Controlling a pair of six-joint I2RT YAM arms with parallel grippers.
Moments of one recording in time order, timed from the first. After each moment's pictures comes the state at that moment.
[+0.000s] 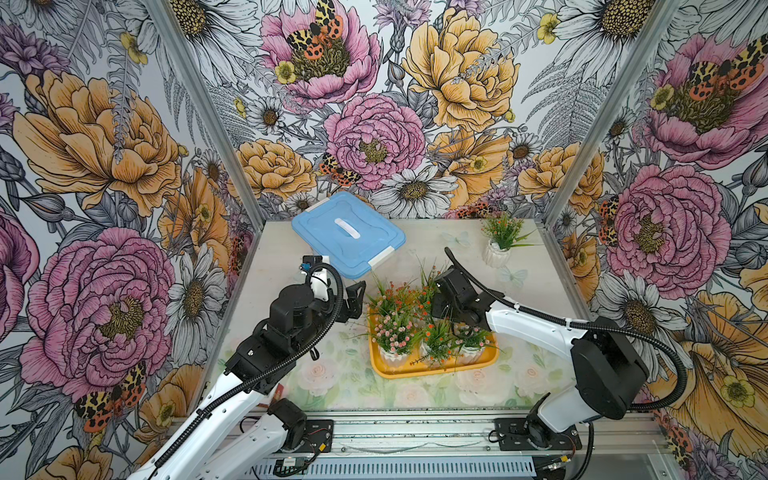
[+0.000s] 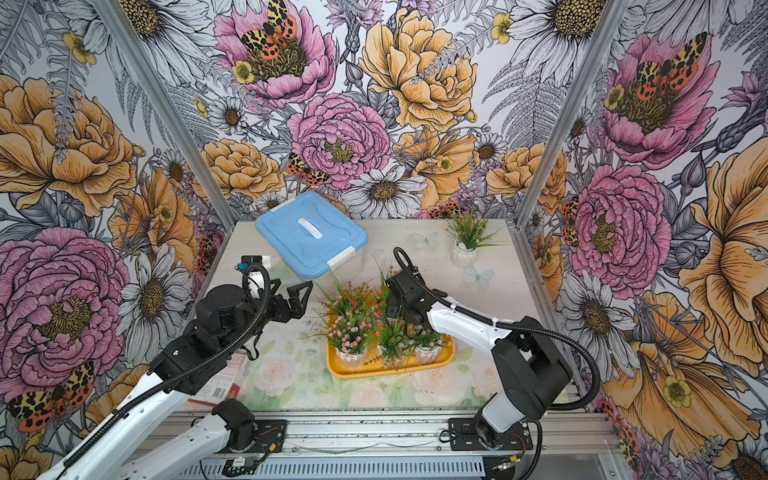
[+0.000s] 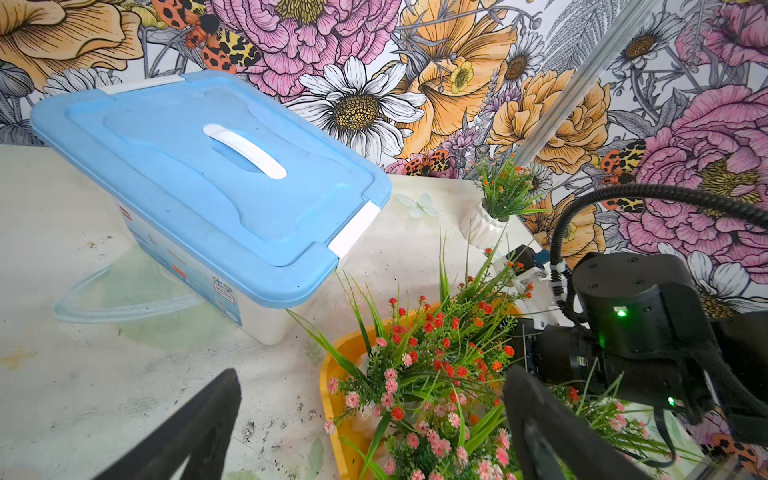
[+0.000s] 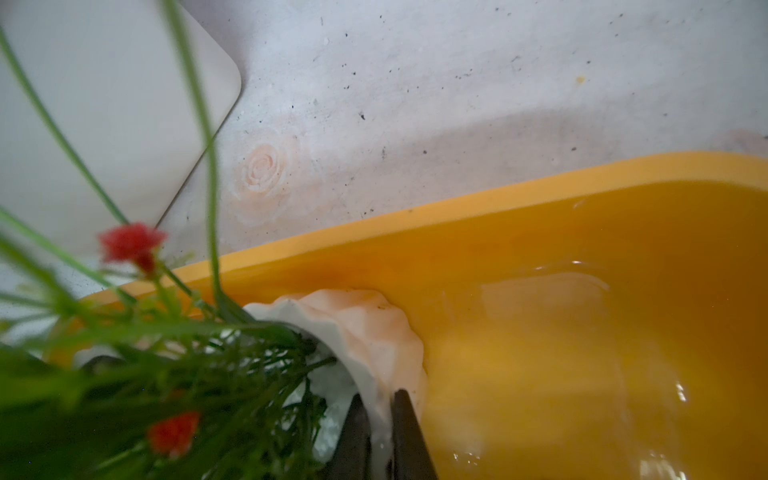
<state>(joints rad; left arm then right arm) -0.60 0.73 0.85 -0.48 -0.17 -0.40 0.67 1.55 0.97 -0.41 0.11 0.77</state>
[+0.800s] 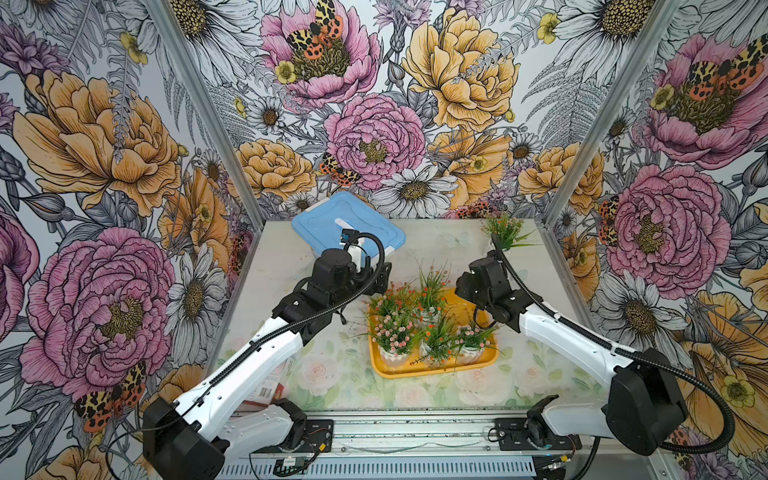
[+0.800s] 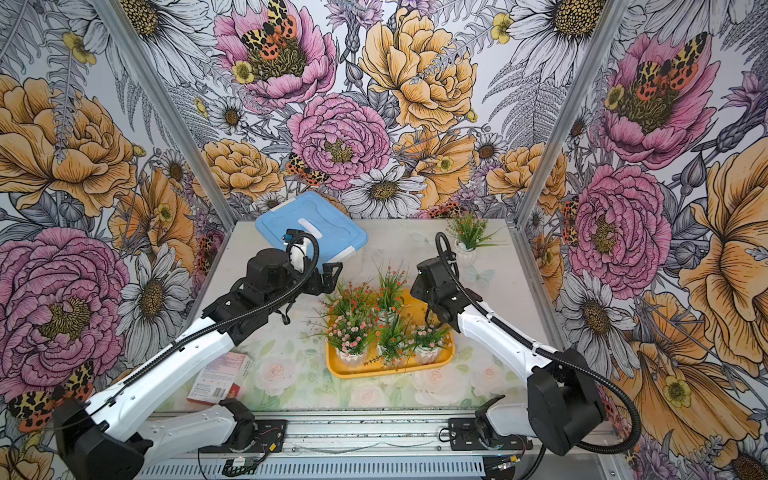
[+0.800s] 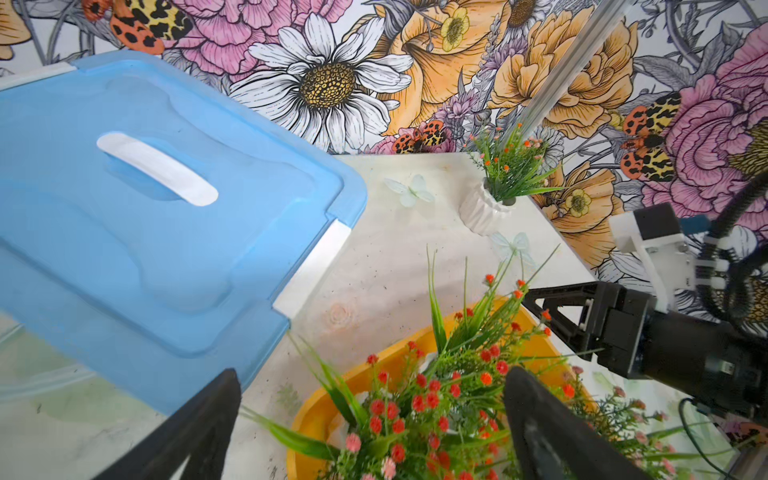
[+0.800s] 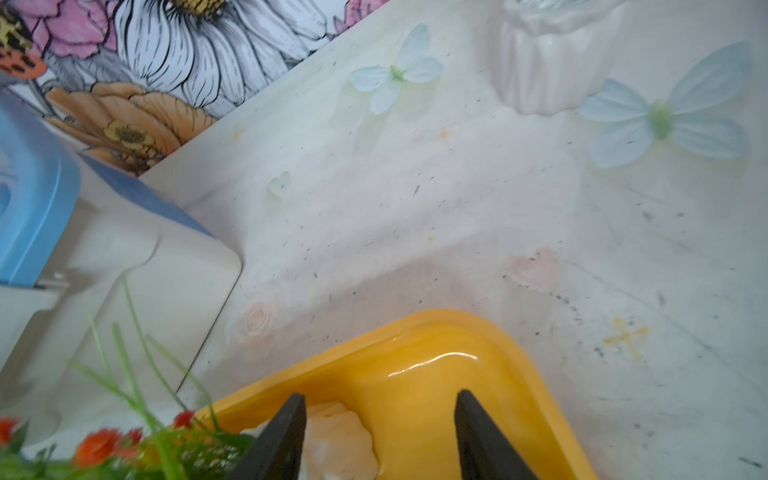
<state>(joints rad) -0.60 1.15 1.05 -0.35 -0.08 -0.34 0.46 1.32 0.90 -0.36 0.23 0.80</state>
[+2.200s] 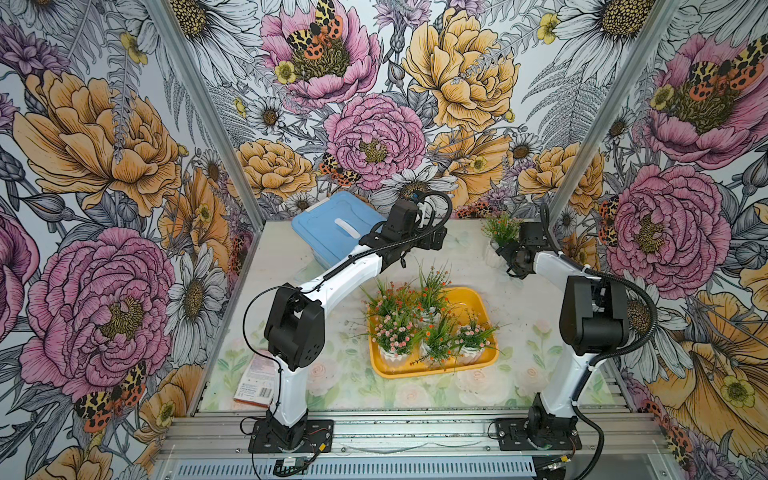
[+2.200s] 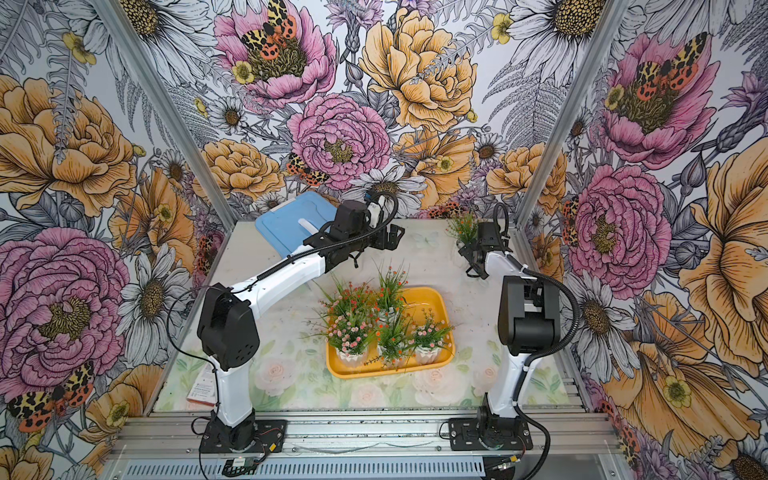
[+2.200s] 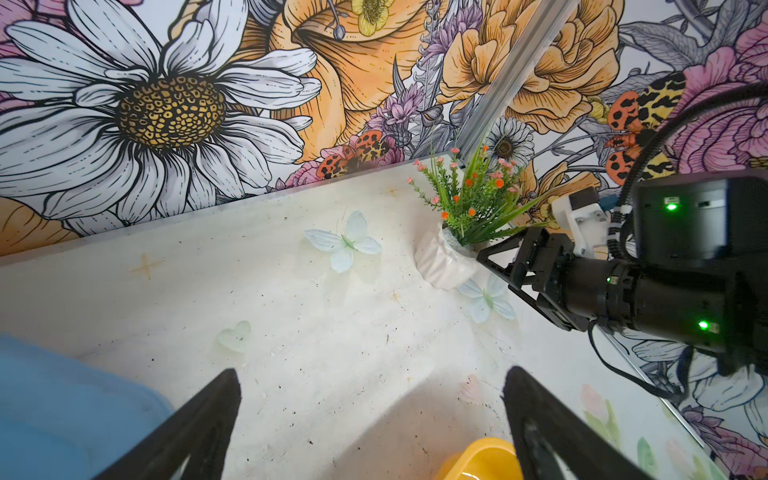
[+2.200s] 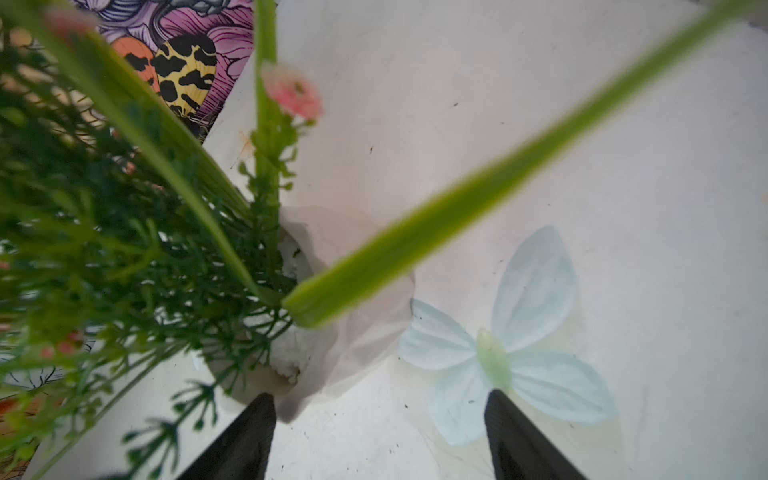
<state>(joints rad) -0.64 1.96 1.76 -0.28 0.05 -0.29 -0.08 1.93 1.35 -0.33 -0.01 0.80</state>
